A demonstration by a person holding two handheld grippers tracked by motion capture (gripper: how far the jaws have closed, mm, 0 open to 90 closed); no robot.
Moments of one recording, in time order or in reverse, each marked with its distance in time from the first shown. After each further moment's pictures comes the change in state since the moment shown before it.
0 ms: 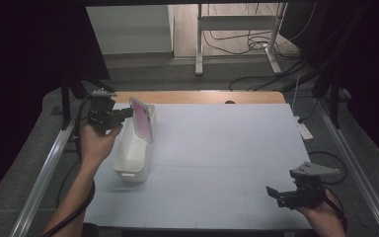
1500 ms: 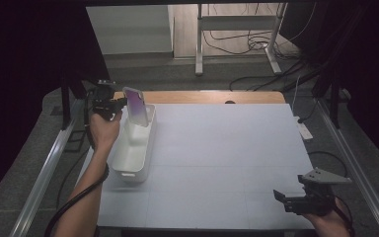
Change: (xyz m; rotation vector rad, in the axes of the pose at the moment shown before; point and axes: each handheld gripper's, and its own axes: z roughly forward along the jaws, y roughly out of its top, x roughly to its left) left arm 0.046 0.014 0.060 -0.015 0.189 -0.161; right arm -0.003 -0.015 -0.013 -0.028 -0.035 0.030
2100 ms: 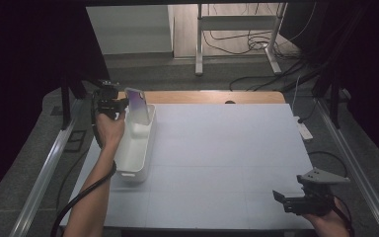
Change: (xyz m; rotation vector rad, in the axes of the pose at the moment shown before) left arm 0.003 -0.003 0.032 0.004 0.051 -0.044; right arm 0.001 0.000 0.001 0.012 0.006 -0.015
